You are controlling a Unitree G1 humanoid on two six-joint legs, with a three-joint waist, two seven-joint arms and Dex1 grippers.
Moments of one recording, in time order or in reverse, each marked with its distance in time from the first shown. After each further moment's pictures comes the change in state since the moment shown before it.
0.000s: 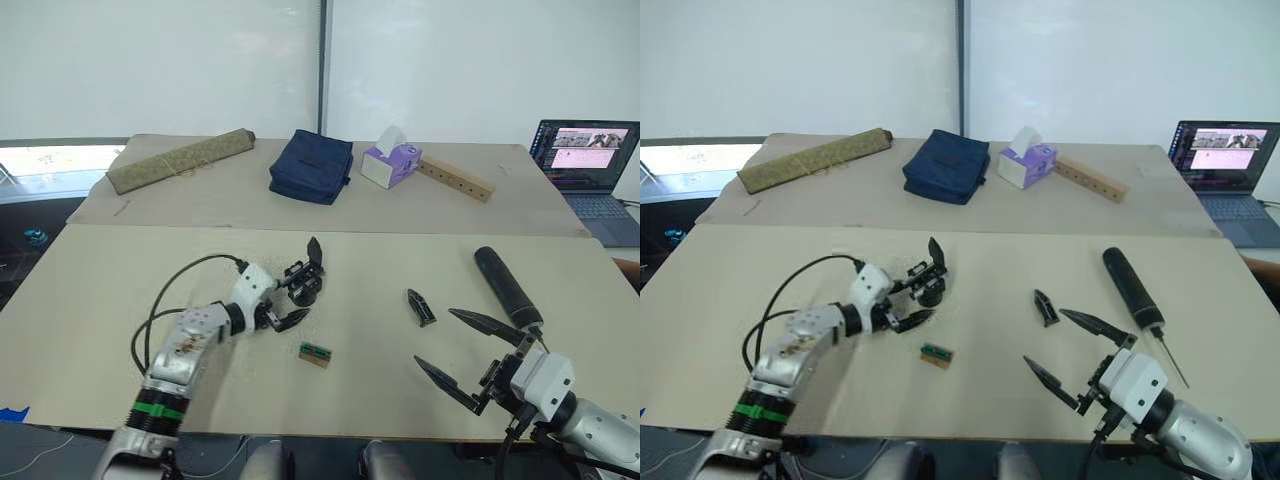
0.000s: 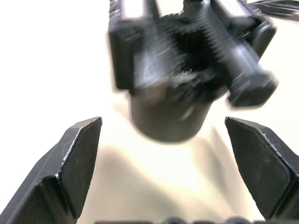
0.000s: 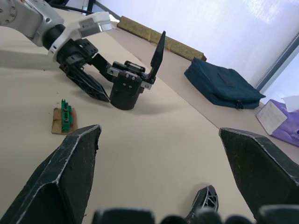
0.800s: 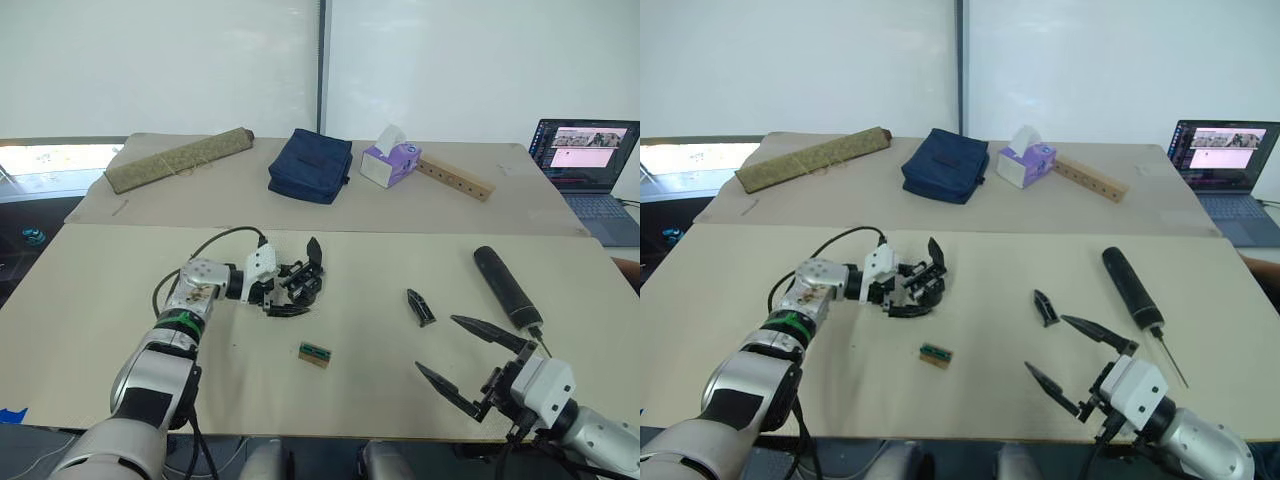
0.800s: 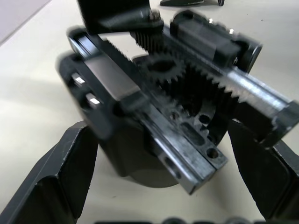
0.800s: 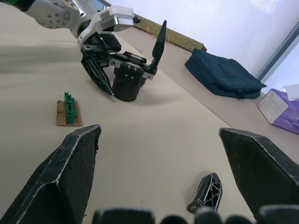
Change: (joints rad) left arm -0.513 -0.127 -0.038 0.968 0.124 -0.659 -0.421; right arm 0.064 0.005 -0.007 -0.025 -0.009 0.000 -0.016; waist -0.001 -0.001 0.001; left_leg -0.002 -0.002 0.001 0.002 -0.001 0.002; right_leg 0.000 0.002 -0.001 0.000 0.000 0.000
